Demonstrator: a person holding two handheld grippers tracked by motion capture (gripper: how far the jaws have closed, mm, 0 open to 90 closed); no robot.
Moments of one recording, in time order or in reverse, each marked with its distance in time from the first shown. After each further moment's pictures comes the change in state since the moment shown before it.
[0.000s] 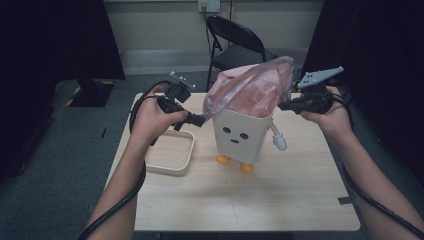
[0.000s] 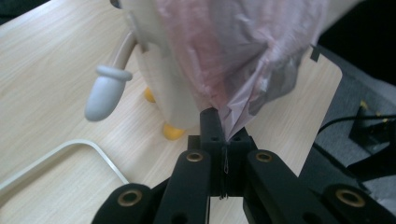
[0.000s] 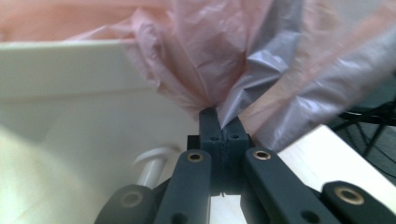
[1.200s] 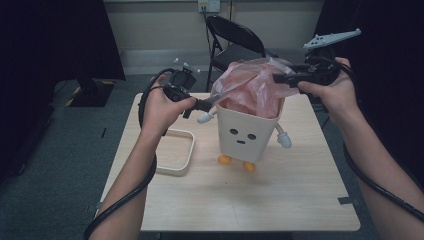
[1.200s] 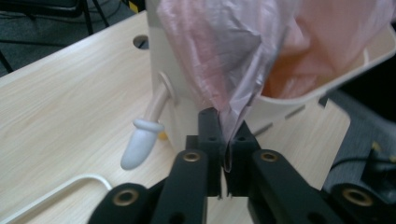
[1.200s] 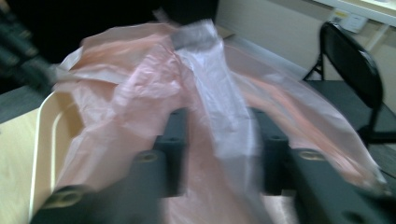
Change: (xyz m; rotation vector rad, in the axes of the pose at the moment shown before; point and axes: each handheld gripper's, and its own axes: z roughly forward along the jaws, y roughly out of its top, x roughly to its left) left arm 0.005 0.027 -0.002 -0.152 0.063 -0.087; right arm 0.005 0.074 -0.036 -0.141 -0.069 0.107
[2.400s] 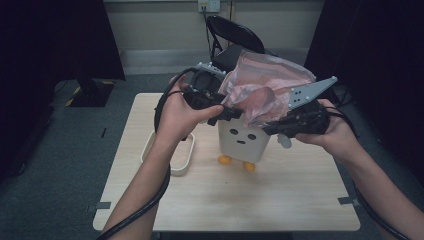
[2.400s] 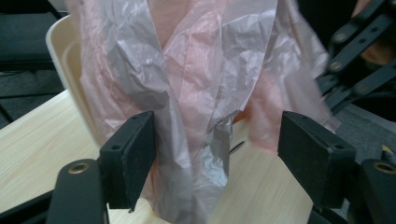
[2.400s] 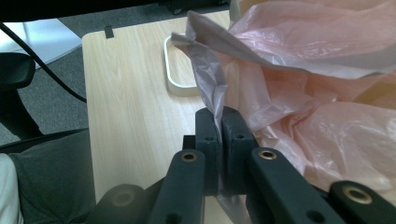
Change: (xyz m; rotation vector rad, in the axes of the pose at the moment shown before) left arm -0.072 0.016 0.004 -0.080 -0.012 0.159; right arm 0.073 -0.055 -0.008 0.168 0.349 -0.238
